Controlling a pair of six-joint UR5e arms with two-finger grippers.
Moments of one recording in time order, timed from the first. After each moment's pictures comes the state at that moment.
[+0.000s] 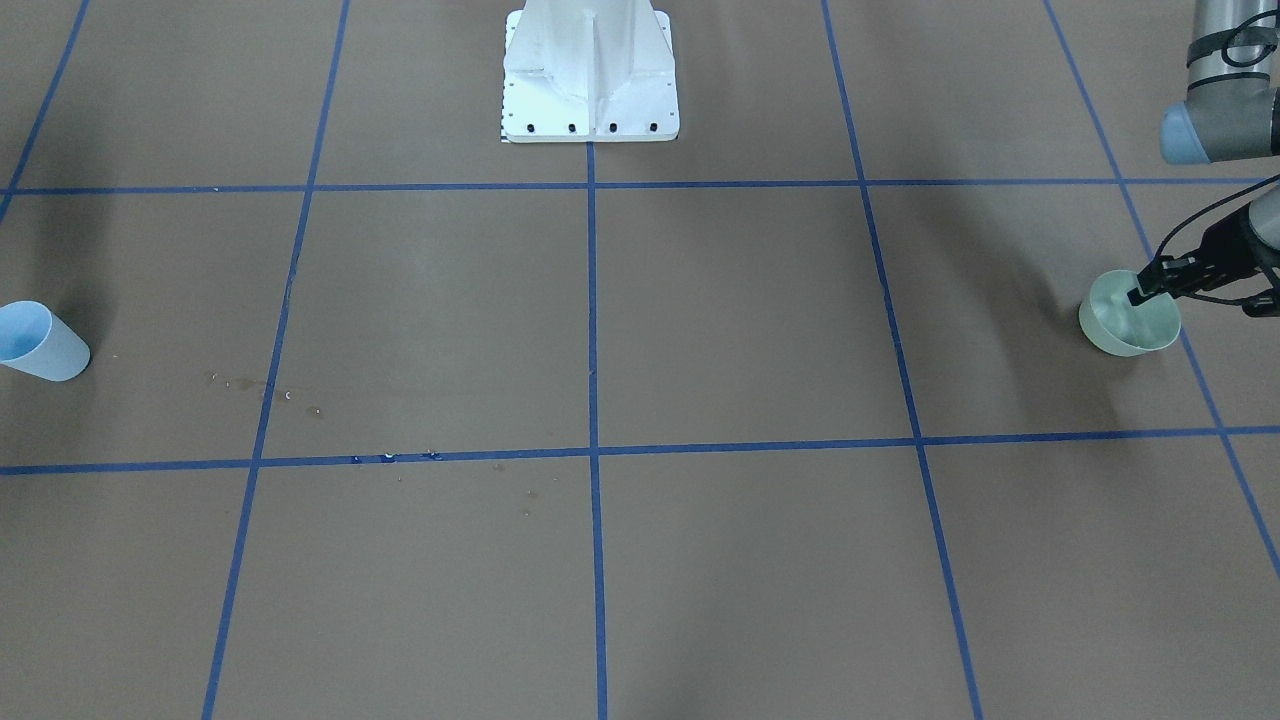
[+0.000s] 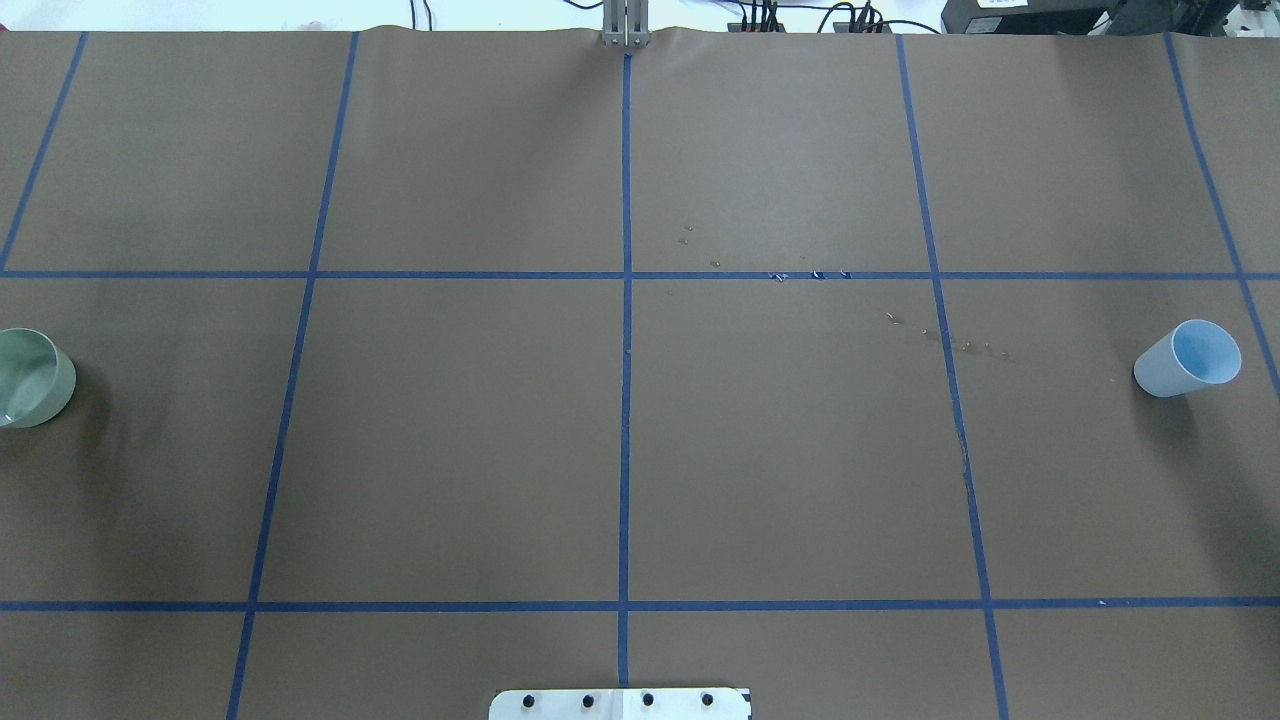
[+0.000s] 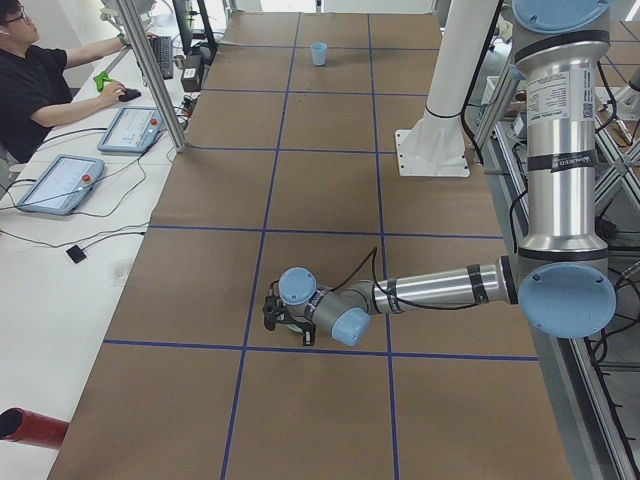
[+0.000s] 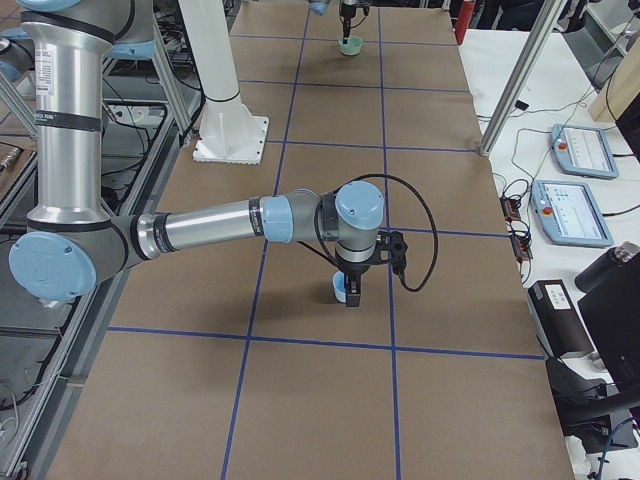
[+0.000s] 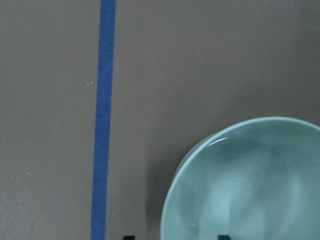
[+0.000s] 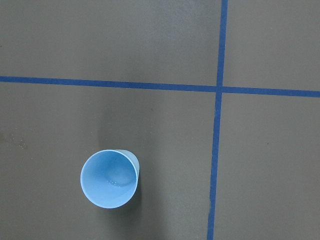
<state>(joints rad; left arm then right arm) -1.17 -1.47 -1.39 -2.26 -2.40 -0.63 1.54 -1.65 1.86 -1.72 2.39 0.03</state>
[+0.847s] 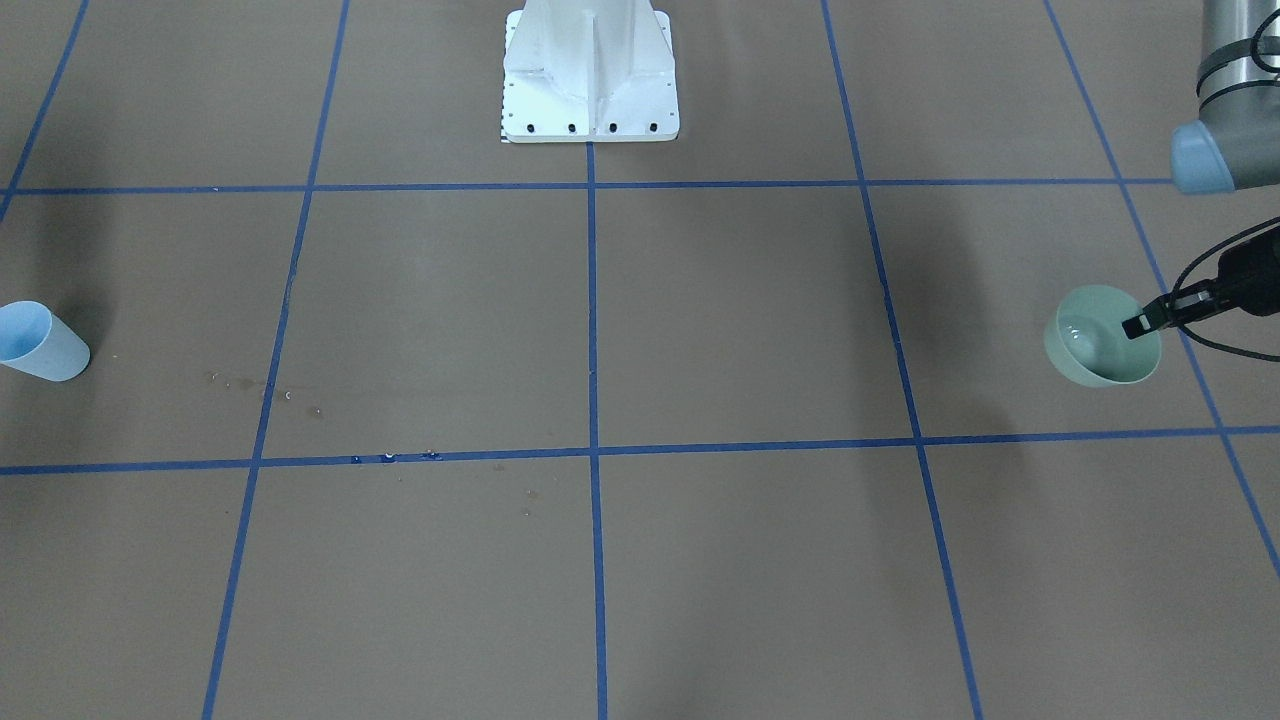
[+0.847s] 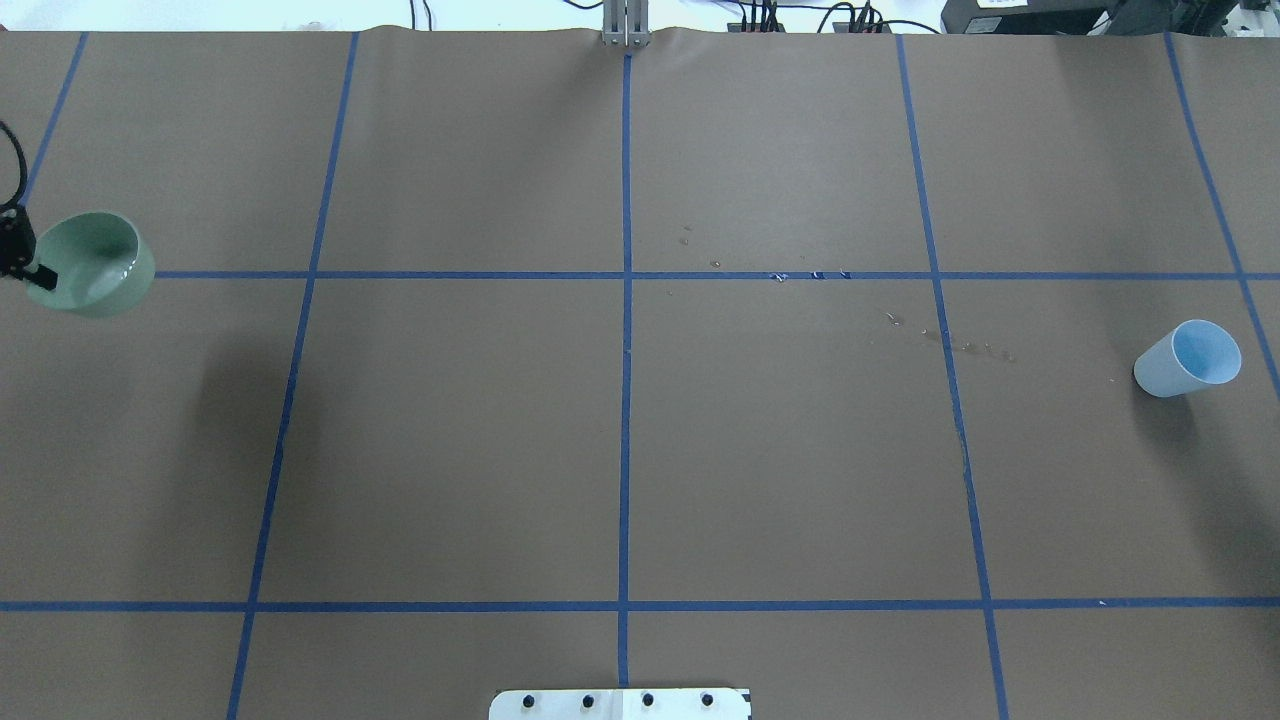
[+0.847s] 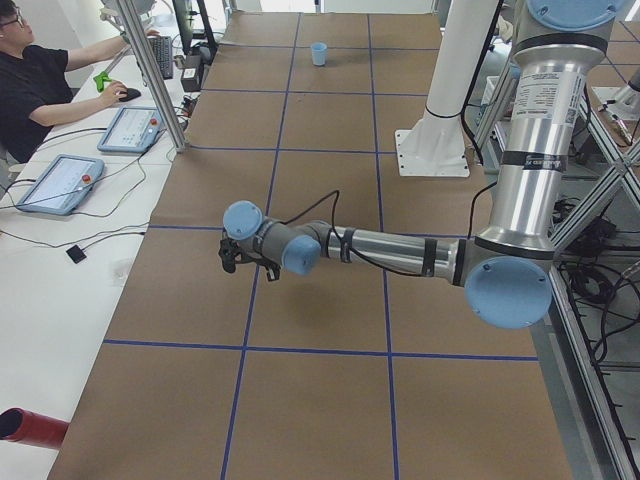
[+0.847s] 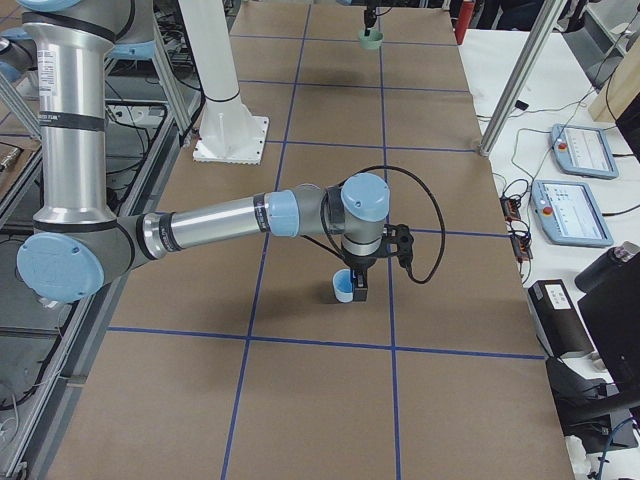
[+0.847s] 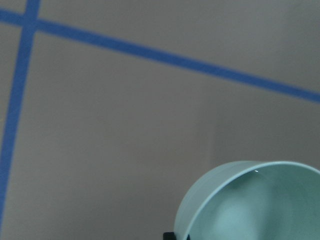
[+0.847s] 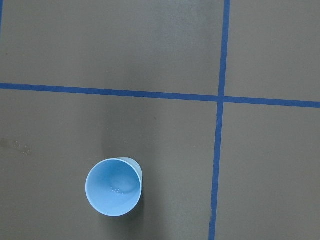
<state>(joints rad) -1.26 -1.77 -1.57 -1.74 -2.57 -0.74 1.54 -1.62 1.87 -1.72 2.39 0.03</state>
